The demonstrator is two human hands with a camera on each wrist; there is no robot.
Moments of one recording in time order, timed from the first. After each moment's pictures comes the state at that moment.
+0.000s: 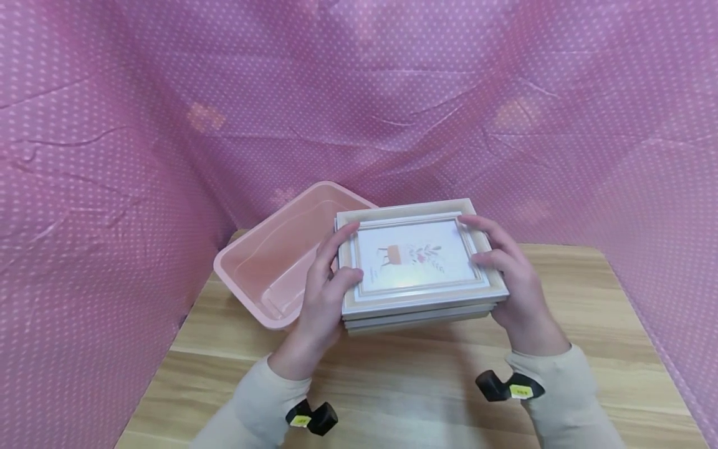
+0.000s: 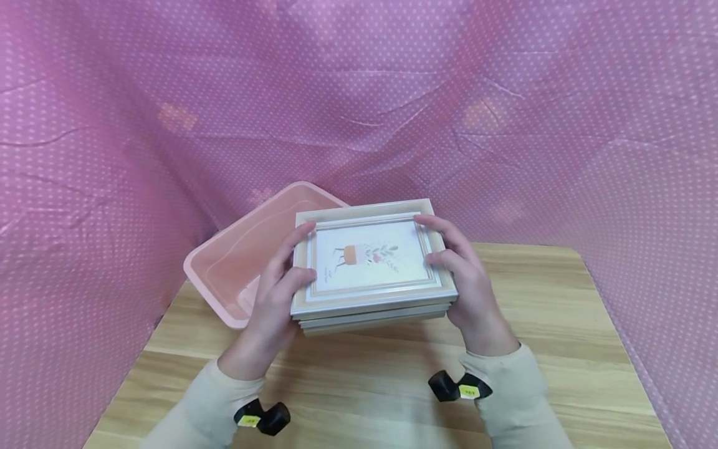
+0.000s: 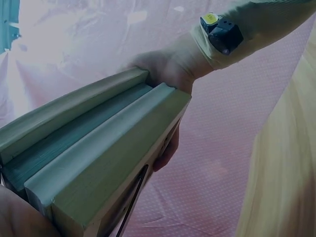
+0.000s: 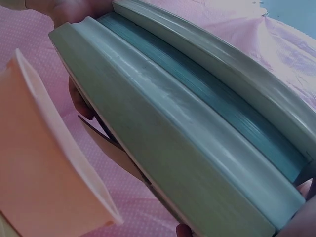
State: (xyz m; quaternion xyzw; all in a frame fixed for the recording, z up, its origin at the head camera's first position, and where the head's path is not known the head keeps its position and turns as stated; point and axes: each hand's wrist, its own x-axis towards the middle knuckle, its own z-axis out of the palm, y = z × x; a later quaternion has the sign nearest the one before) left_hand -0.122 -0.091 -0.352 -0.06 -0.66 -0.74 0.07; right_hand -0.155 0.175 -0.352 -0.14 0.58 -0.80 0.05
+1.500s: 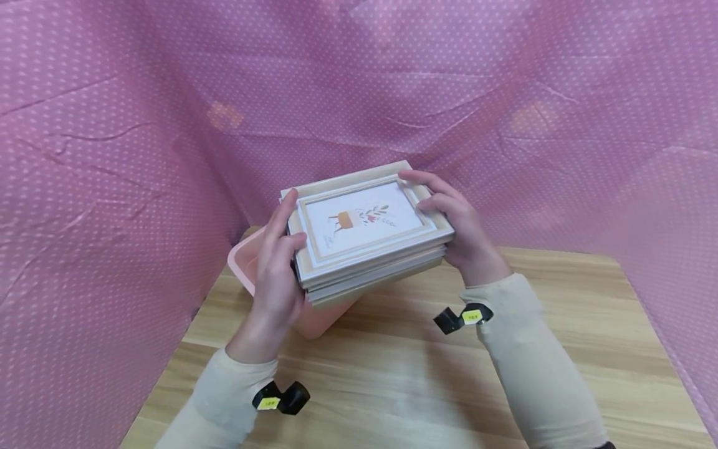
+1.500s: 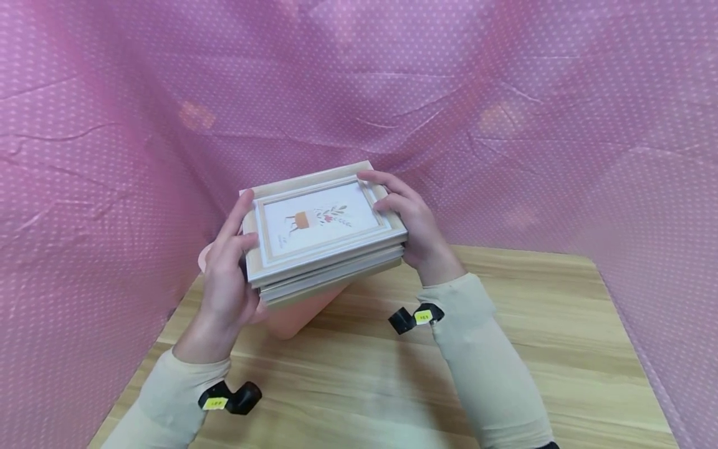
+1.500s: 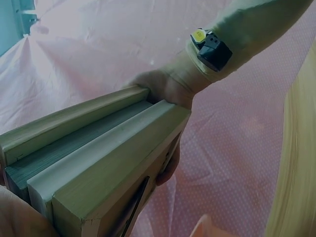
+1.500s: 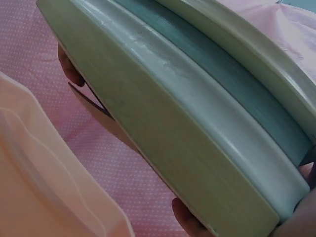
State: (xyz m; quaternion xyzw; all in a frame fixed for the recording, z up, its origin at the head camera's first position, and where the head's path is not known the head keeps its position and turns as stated) left_hand -0.123 -0.150 -0.312 -0.04 -0.60 -0.79 0.12; right_hand -0.236 0.097 -0.318 -0.18 0.57 -0.79 0.14
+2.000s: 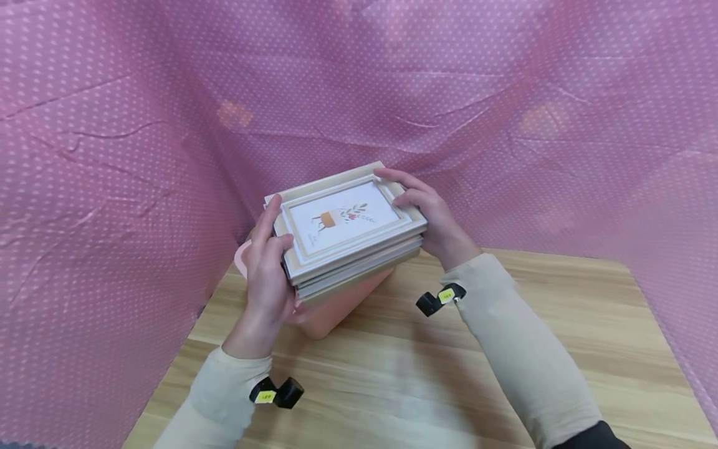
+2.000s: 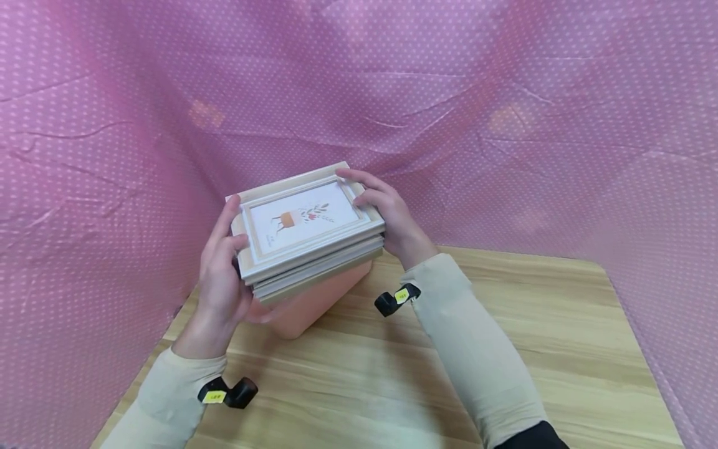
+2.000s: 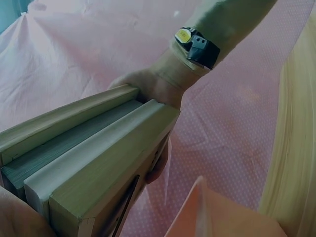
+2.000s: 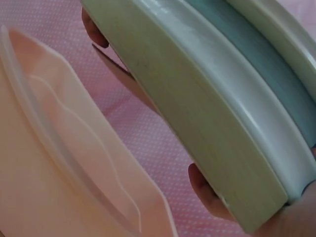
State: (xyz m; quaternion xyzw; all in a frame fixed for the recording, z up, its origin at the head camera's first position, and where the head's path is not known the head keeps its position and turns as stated) left_hand -0.127 -0.178 -0.327 0.00 -0.60 -0.78 0.19; right_hand -0.264 0.052 -0.332 -0.20 0.57 -0.78 0.17
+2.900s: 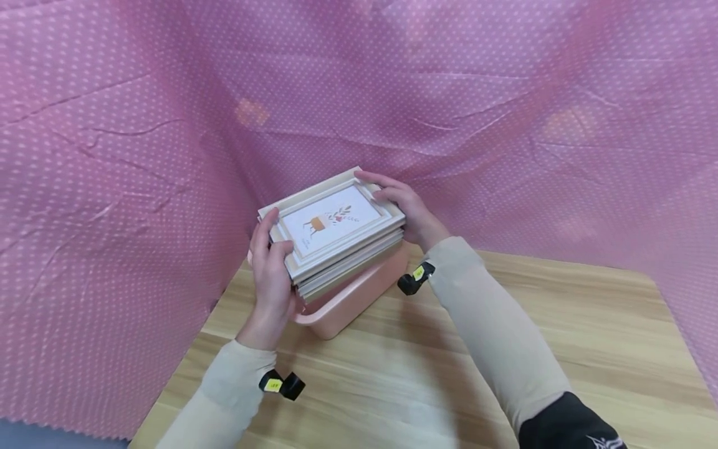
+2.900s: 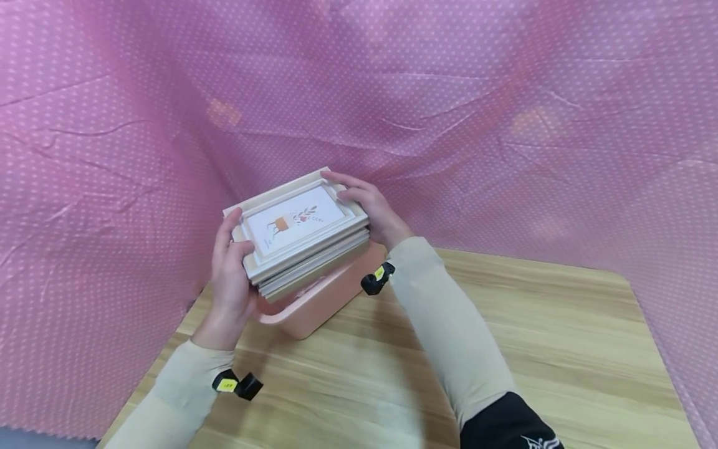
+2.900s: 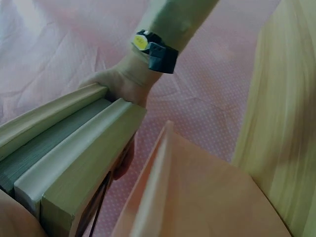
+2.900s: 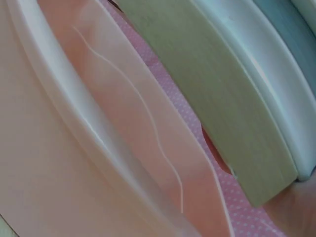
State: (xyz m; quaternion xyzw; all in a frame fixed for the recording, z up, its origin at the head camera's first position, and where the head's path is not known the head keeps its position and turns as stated) left_hand -0.148 -0.206 -0.364 0.10 -0.60 -0.75 0.26; right_hand -0.317 -0.002 -0.359 -0.22 0.59 -0.74 0.23
